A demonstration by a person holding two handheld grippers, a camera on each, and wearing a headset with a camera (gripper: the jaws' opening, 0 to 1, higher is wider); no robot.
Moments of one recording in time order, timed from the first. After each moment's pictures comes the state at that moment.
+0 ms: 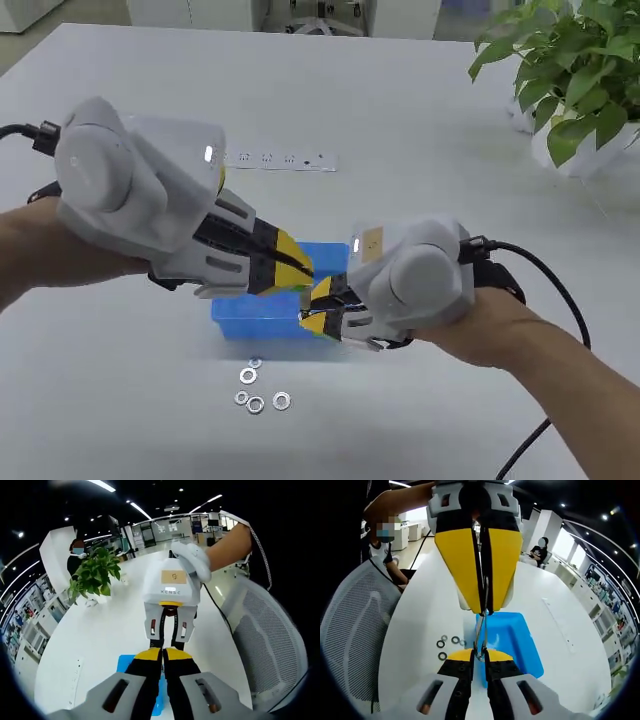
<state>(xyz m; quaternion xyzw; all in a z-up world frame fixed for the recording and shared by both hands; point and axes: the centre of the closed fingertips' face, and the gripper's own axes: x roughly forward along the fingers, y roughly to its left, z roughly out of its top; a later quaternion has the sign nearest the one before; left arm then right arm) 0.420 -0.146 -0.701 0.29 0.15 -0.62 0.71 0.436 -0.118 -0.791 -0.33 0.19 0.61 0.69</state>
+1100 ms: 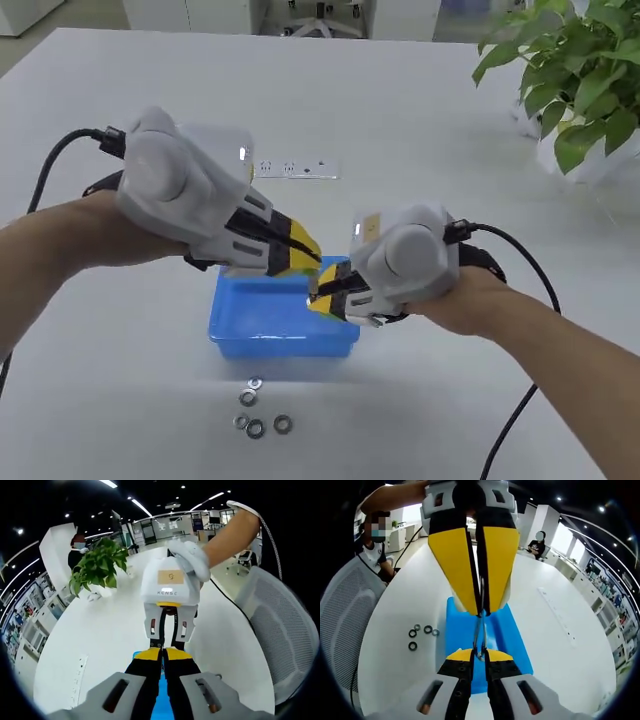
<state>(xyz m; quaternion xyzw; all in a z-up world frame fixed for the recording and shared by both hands) 0.482 -0.151 -0.738 0.29 0.16 -0.62 0.71 0.497 -0.122 -0.826 -0.32 0.21 0.61 0.69</state>
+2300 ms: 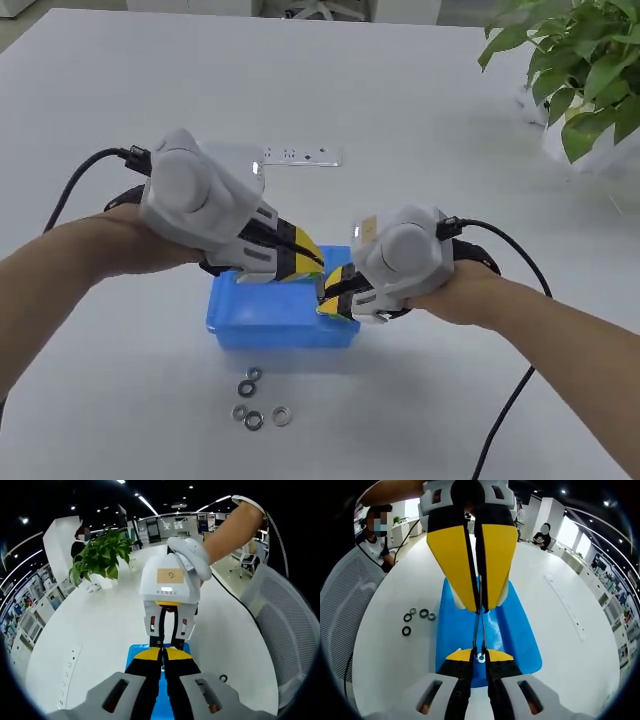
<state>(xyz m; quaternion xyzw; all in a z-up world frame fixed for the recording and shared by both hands) 0.492 -0.152 -0.767 0.27 0.18 -0.61 0.72 0.503 -0.132 -0.858 -0.33 0.24 0.62 0.67</state>
